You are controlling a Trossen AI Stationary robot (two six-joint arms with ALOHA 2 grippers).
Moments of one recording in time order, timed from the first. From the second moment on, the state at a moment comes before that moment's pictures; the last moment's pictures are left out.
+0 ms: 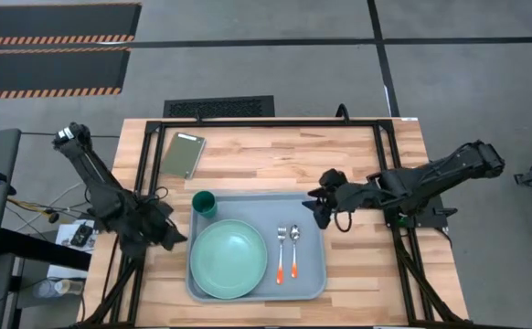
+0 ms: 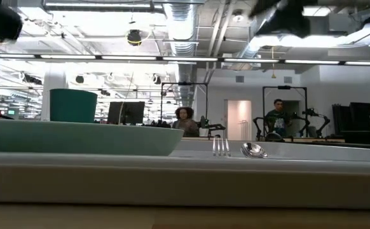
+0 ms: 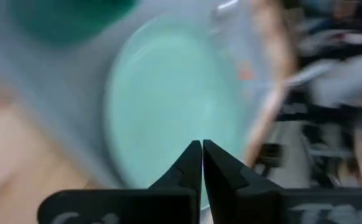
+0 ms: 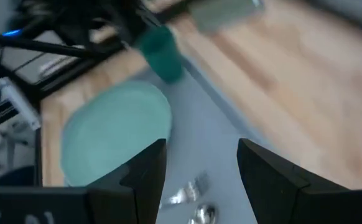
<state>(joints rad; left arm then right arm) -0.93 0.71 0.51 -0.67 -0.59 -1.78 0.28 1.18 1.02 -0.47 0.42 0.73</state>
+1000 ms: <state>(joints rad) -0.95 0.00 0.57 -0.35 -0.42 -0.23 -0.20 0.58 0.54 0.15 -0.09 0.29</state>
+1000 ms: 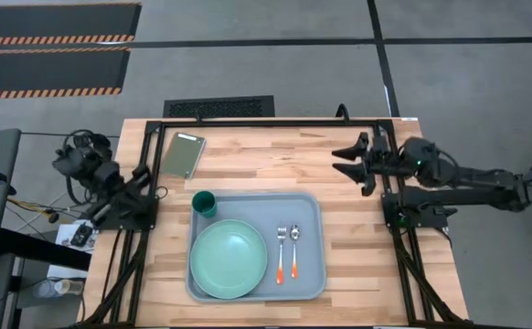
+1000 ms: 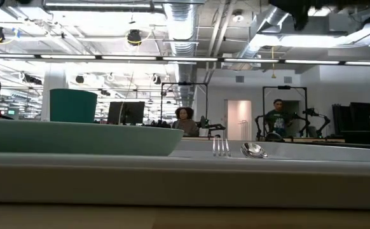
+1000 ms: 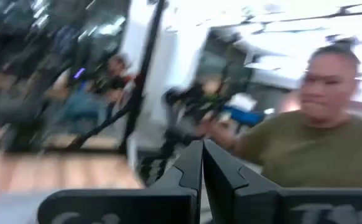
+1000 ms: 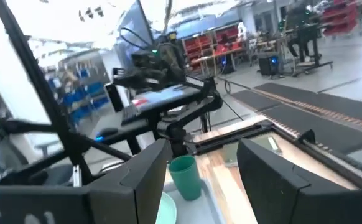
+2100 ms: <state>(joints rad) -0.95 0.00 0.01 0.11 -0.28 -0.05 -0.19 0.43 0.01 0.69 -0.02 0.35</state>
